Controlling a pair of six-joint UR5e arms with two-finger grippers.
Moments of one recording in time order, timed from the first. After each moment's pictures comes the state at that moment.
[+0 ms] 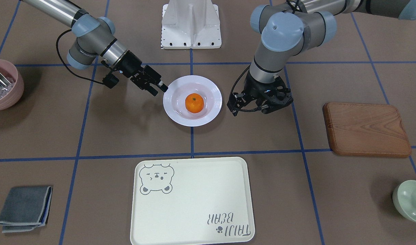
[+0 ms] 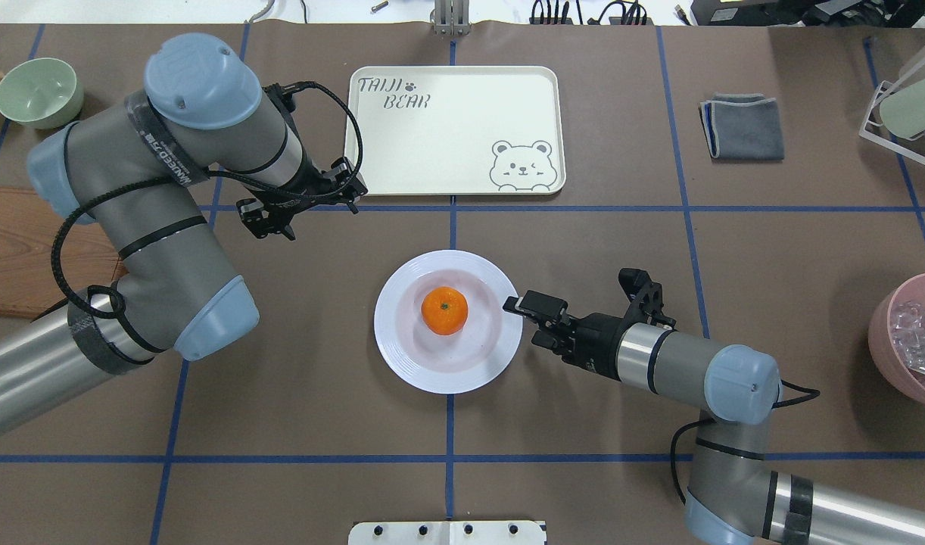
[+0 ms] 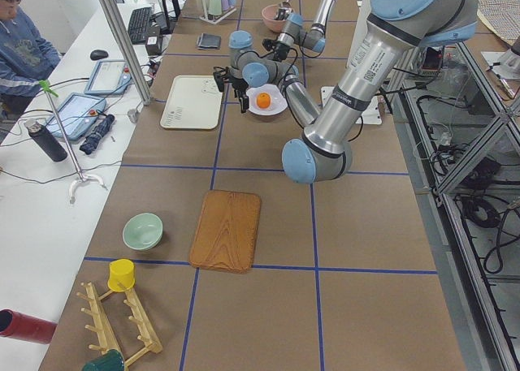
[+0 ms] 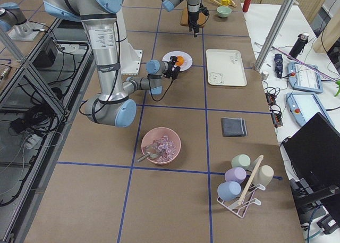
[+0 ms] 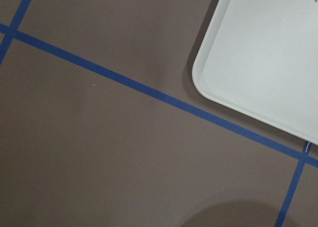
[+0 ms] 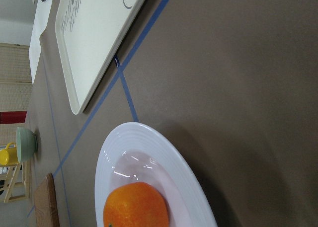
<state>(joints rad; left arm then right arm) -0.72 -2.20 -1.73 -1.58 -2.02 -1.48 0.33 -1.30 1.56 -0.23 1.47 1.95</state>
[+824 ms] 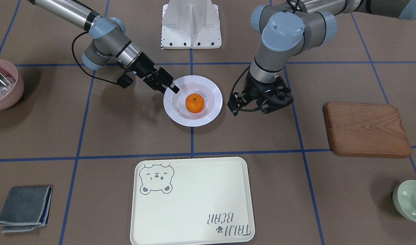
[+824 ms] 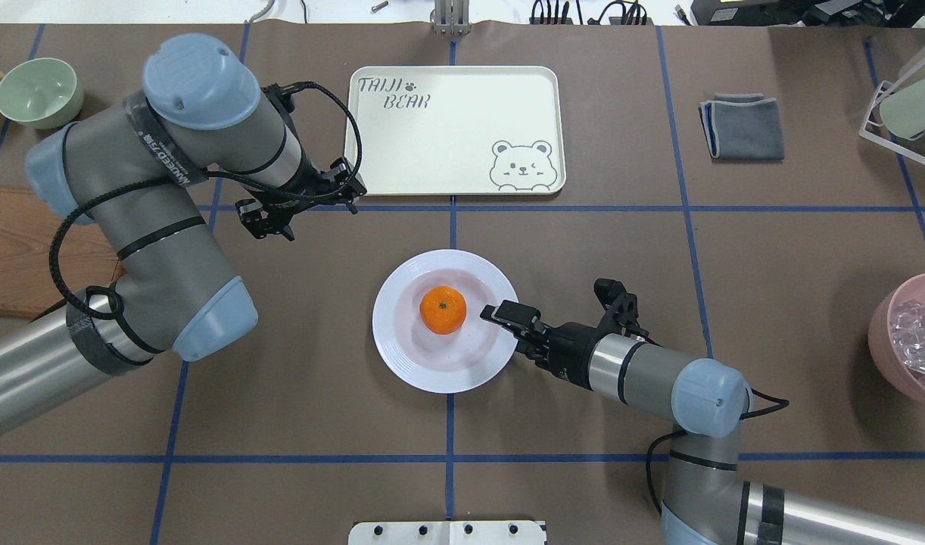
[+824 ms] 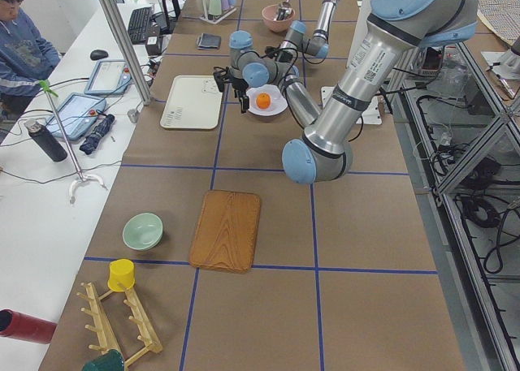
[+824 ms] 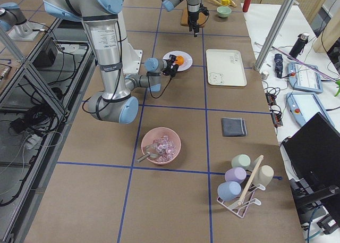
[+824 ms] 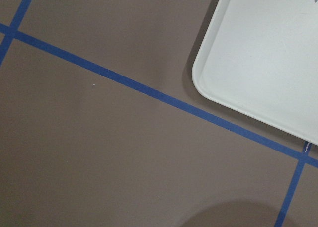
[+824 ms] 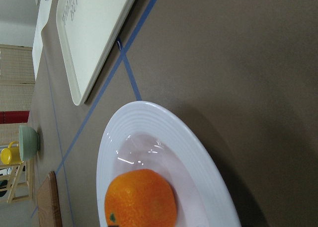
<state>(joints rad) -0.72 -2.19 -1.74 -1.58 -2.02 -1.48 0.29 -1.24 1.52 -0.23 1.41 1.96</state>
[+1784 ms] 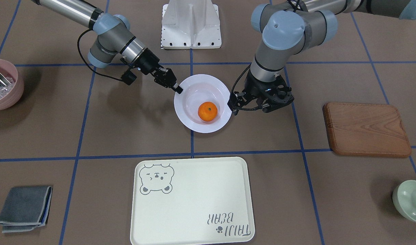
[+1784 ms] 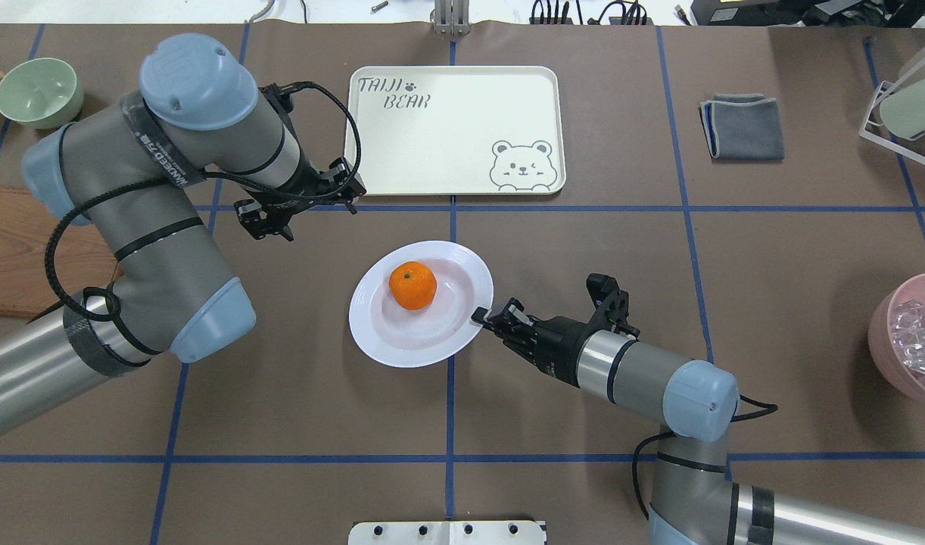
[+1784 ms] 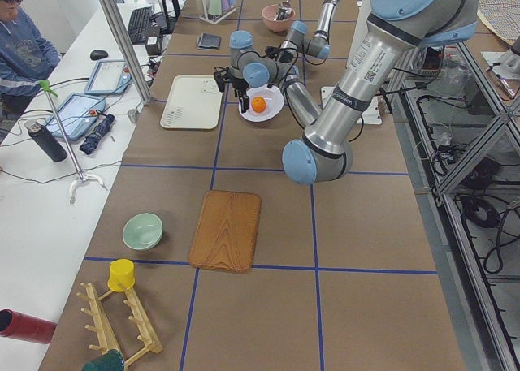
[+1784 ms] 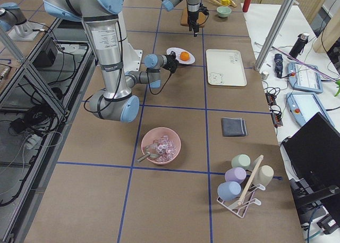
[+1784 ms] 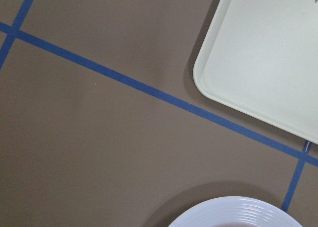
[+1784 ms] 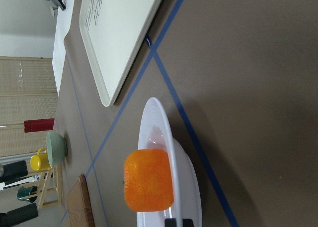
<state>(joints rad) -0.72 -2.19 -1.74 -1.58 -2.02 -1.48 0.29 -1.22 1.55 -0.23 1.37 2.01</state>
